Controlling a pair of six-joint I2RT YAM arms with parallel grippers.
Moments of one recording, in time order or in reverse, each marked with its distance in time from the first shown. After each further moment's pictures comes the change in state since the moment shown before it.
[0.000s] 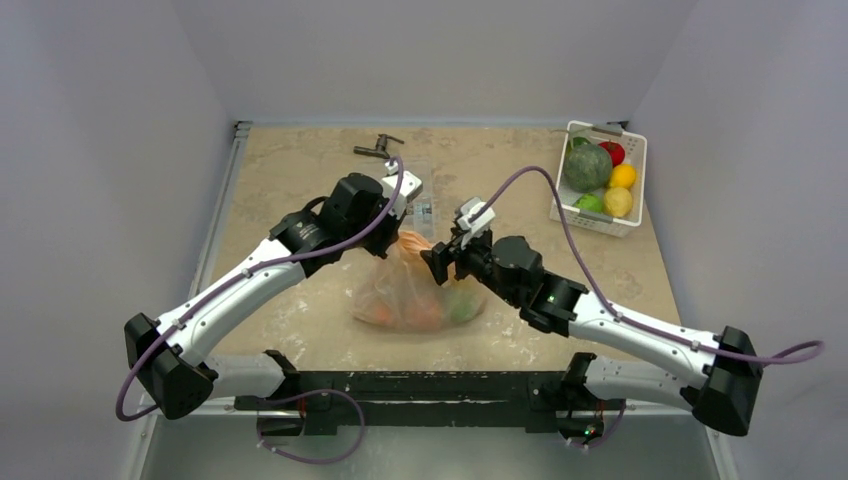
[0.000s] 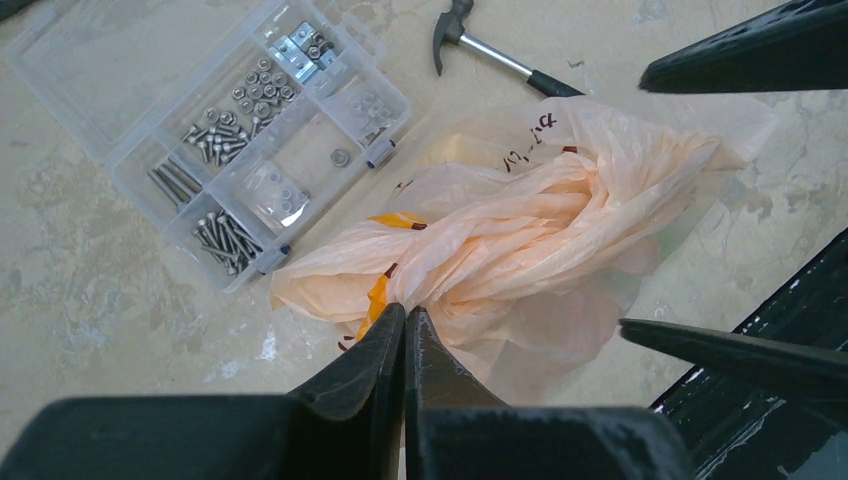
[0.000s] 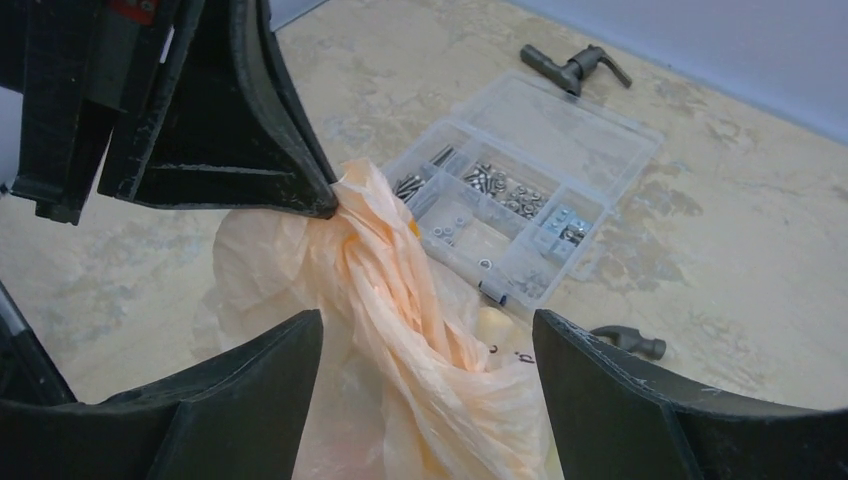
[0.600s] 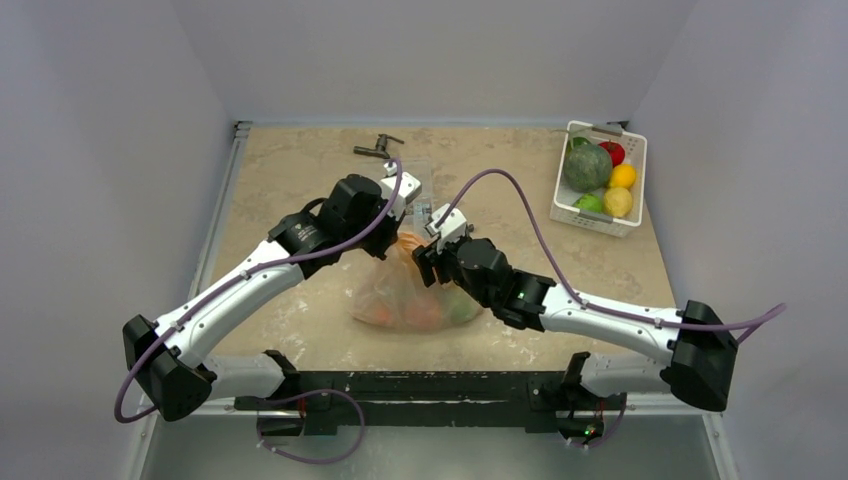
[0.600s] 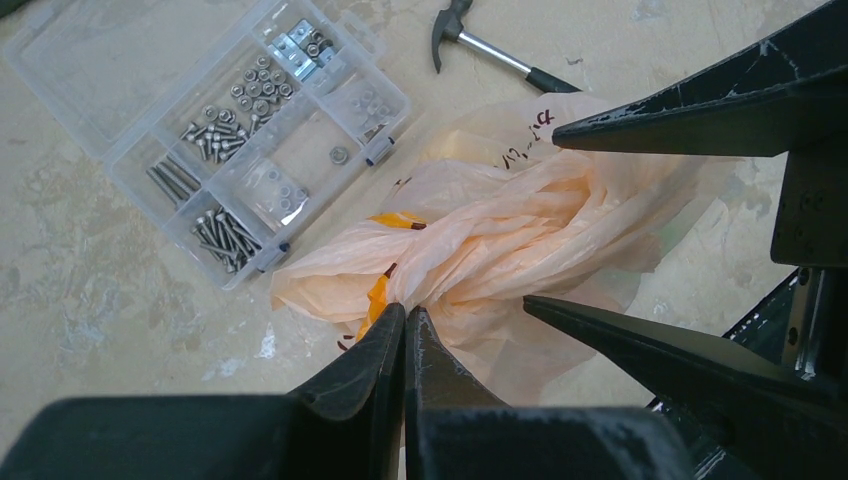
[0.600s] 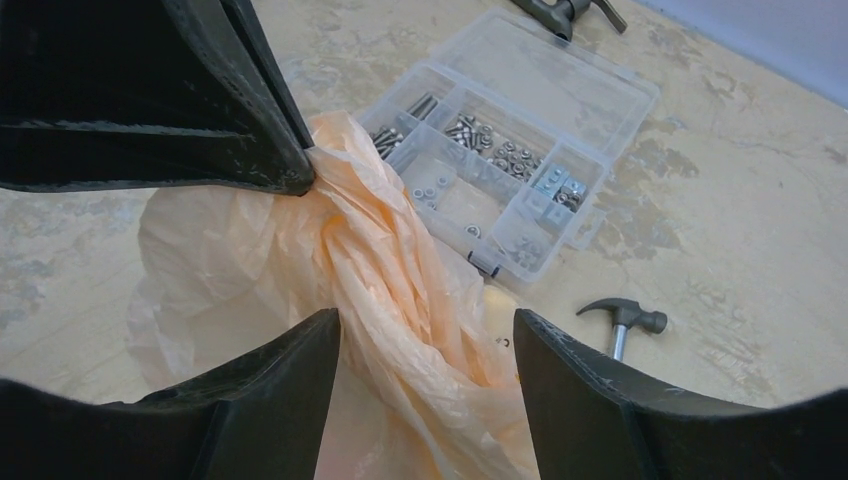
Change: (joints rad) left arm 0.000 -0.011 -0.013 0.002 0.003 0.000; right arm 0.069 0.202 0.063 0.009 0.105 -0.046
